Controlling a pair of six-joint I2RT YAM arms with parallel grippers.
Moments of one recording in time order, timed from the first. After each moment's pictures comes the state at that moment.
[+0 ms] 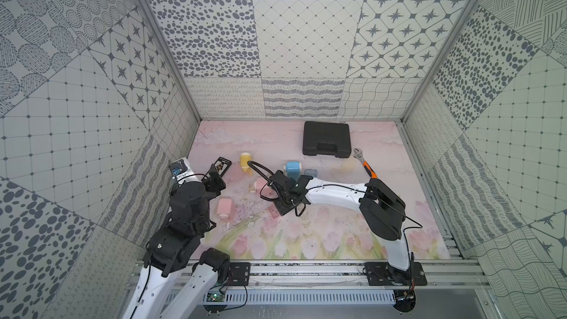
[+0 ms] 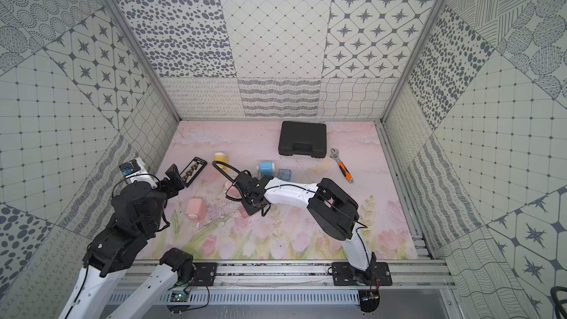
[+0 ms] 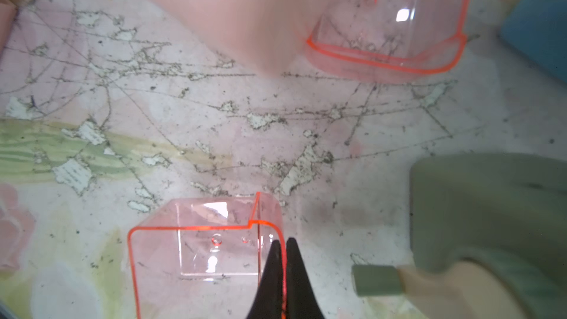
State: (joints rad) left arm -0.36 0.52 0.88 -0.68 -0.63 -0.37; right arm 1.07 2.00 1.46 -0.65 0.06 0.41
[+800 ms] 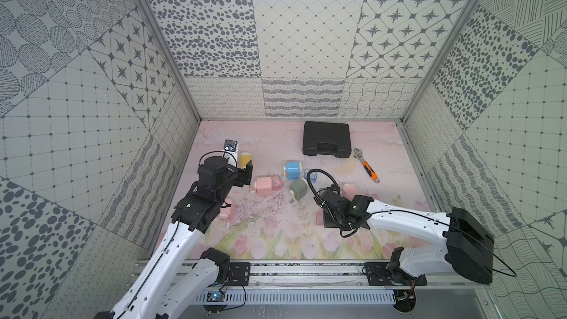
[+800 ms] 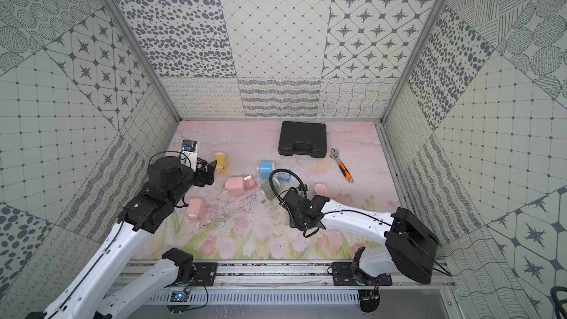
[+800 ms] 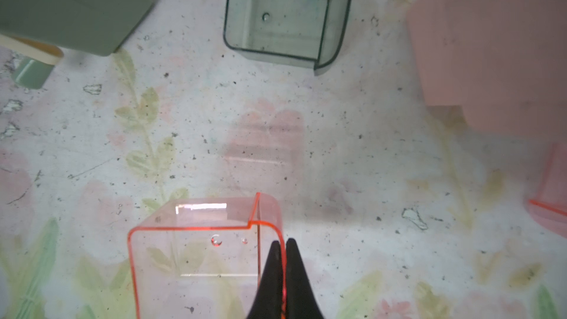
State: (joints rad) left arm -0.36 0.82 0.88 -0.50 -0.18 0.08; right arm 1.00 1.38 0.79 -0.68 0.21 0.94
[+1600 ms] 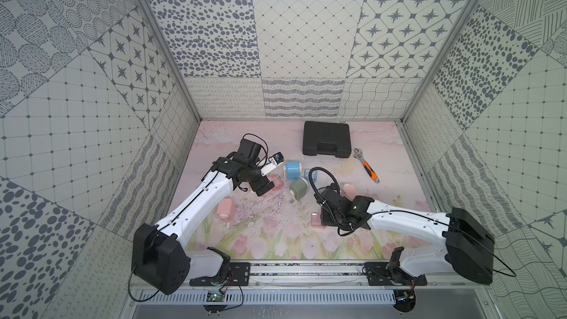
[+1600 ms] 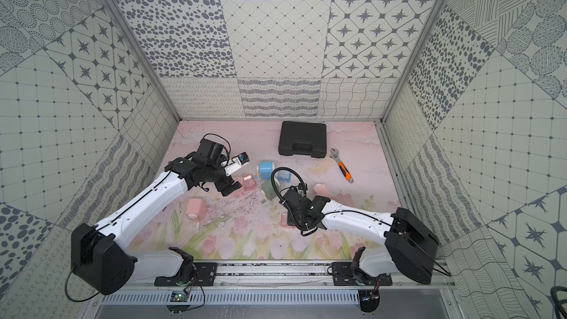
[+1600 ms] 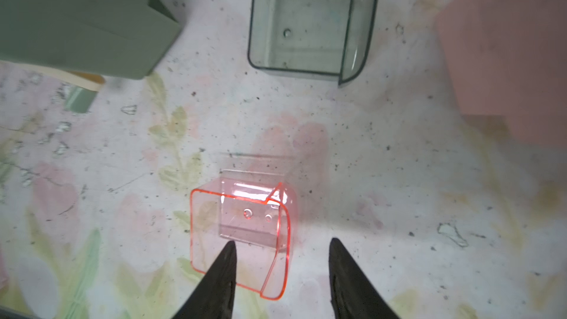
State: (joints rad) left arm -0.44 1.35 1.12 -0.82 0.12 0.67; right arm 0.99 1.32 0.76 -0.59 0.19 0.97
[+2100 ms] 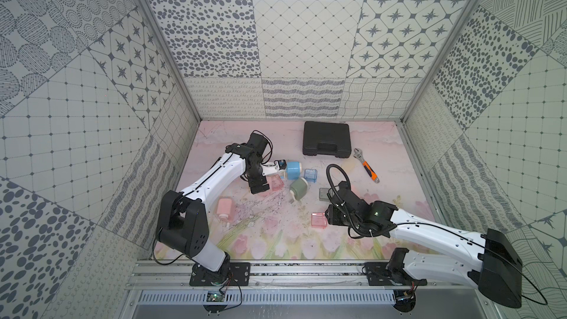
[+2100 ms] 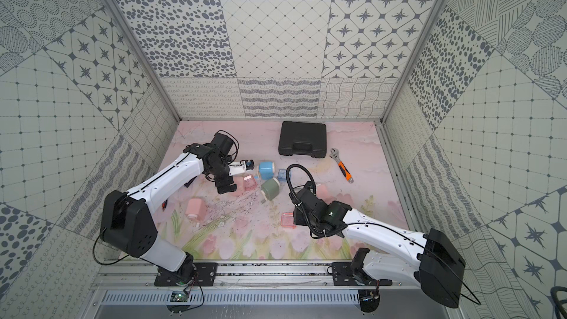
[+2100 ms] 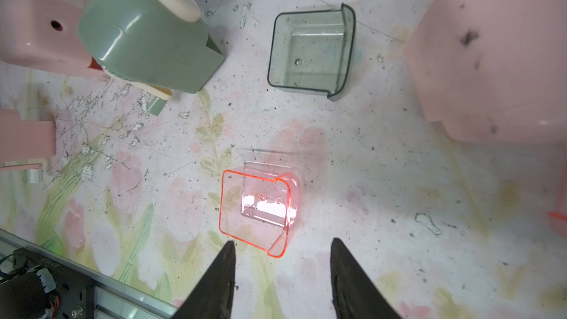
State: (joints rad) left arm -0.39 1.58 1.27 -0.99 0.04 0.95; right arm 0.96 1.11 0.68 -0.58 0.16 0.93
